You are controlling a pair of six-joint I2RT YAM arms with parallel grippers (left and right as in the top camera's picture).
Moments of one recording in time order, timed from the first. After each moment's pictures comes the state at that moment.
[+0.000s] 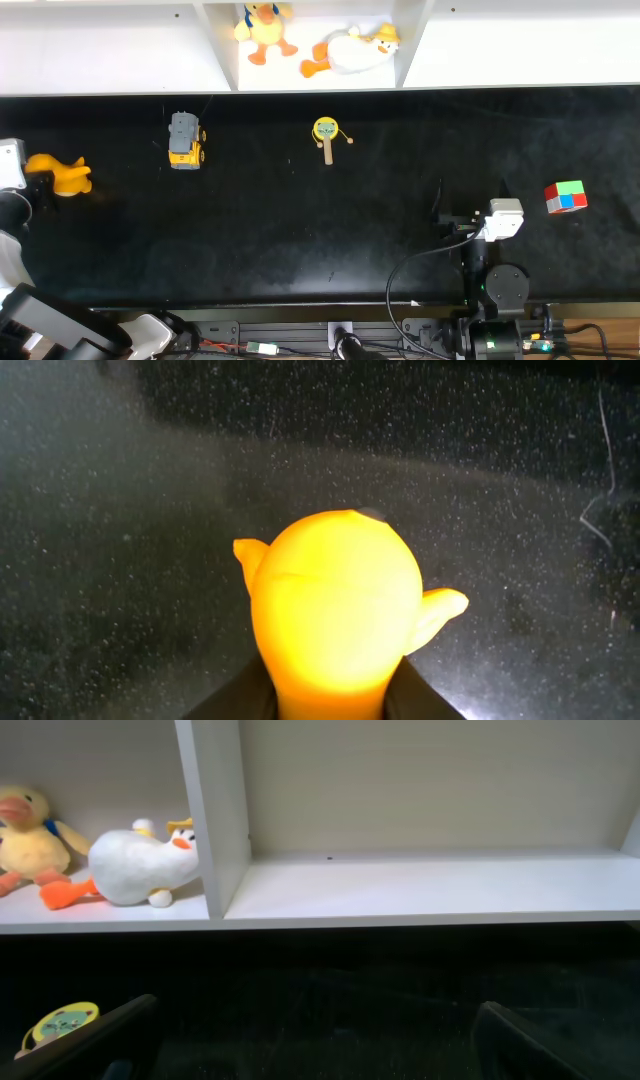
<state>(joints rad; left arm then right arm) 0.92 1.48 0.94 -0.43 0.48 0.59 0.05 0.01 0.02 -0.01 0.05 0.04</state>
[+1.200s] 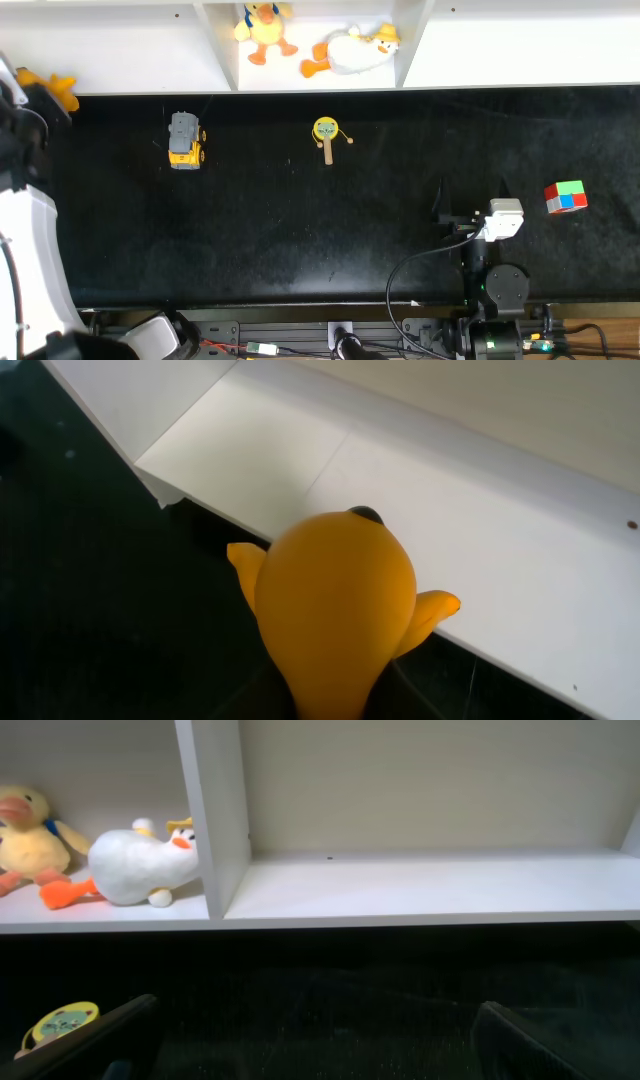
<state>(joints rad) 0.46 1.38 1.20 -0.41 -0.02 -0.05 0.05 0.01 0.02 -0.01 0.05 0.04</state>
